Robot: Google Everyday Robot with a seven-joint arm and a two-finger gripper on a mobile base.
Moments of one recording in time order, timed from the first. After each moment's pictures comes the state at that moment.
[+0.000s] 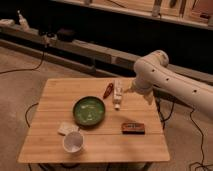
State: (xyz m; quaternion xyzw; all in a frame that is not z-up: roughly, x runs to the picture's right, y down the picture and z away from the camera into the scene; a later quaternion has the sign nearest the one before) arm 0.184 0.048 0.744 -0.22 -0.13 -0.47 0.84
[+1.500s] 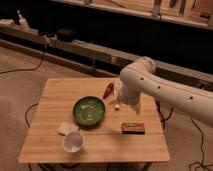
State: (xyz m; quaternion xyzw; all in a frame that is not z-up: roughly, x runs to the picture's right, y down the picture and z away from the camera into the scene) arm 0.067 0.072 0.695 -0.18 -0.20 -0.56 0.79
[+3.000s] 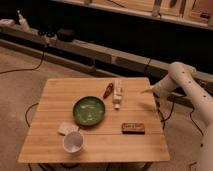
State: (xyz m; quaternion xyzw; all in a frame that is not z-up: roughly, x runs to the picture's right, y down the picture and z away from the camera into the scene) arm 0.320 0.098 0.851 -0.26 -0.25 -0.31 0.88
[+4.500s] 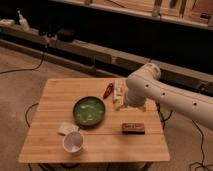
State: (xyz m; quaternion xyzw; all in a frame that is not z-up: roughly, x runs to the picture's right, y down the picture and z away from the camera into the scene) arm 0.134 0.088 0.724 -0.16 -0.21 -0.64 0.72
